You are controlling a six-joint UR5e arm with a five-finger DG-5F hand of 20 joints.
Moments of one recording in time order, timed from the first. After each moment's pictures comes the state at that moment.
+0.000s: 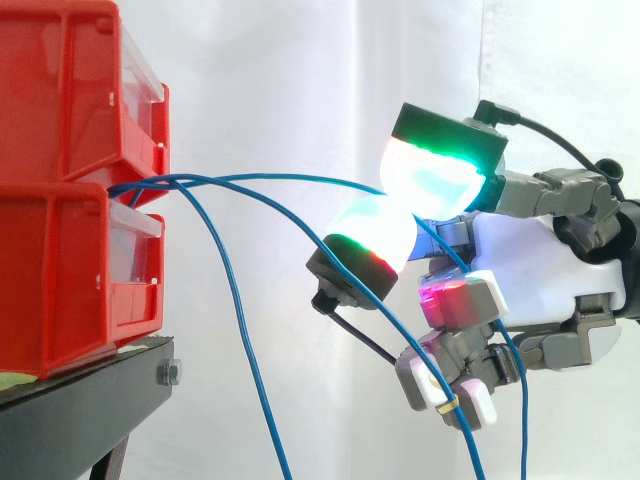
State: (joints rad) arm 0.06 -2.26 -1.20 -2.91 -1.60 -0.01
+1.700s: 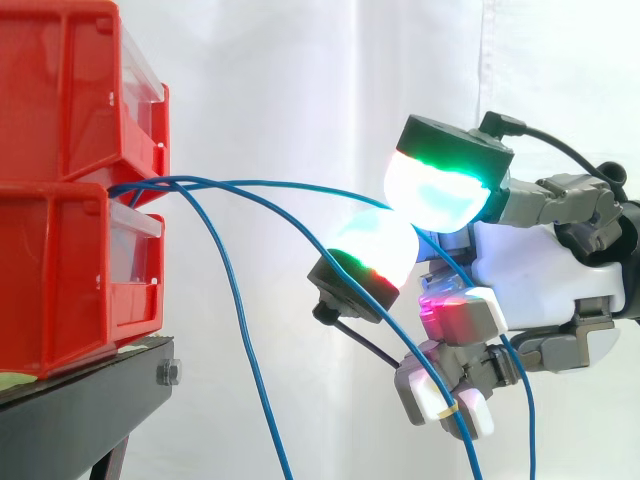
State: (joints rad) arm 0.06 -2.26 -1.20 -2.91 -1.60 -0.06
